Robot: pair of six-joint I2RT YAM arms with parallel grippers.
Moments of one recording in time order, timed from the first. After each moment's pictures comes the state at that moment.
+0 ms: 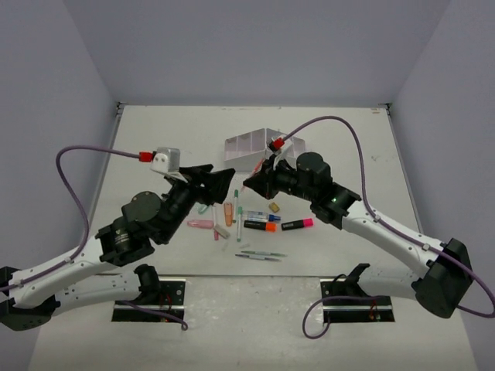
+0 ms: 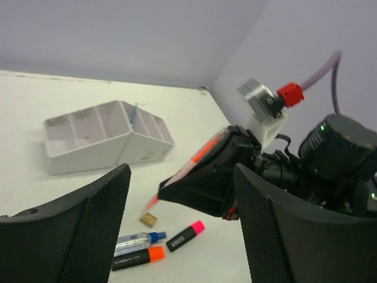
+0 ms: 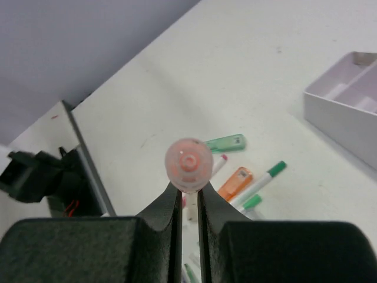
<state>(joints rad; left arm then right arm) -1.13 0.76 0.94 -0.10 -0.67 -0.46 0.75 1.21 0.93 0.04 -0.25 0.32</state>
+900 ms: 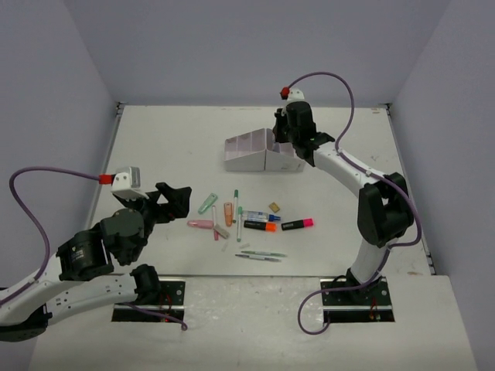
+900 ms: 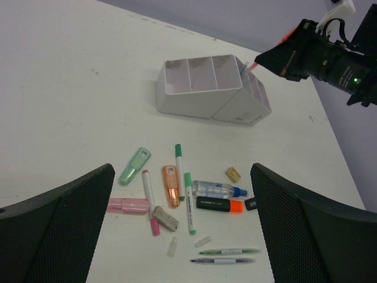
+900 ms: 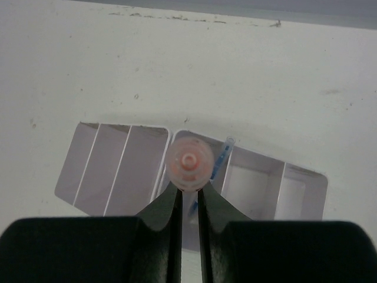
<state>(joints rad) -1.13 0.52 0.93 -0.72 -0.90 -0.70 0.46 1.81 1.42 -0.08 0.11 0.24</state>
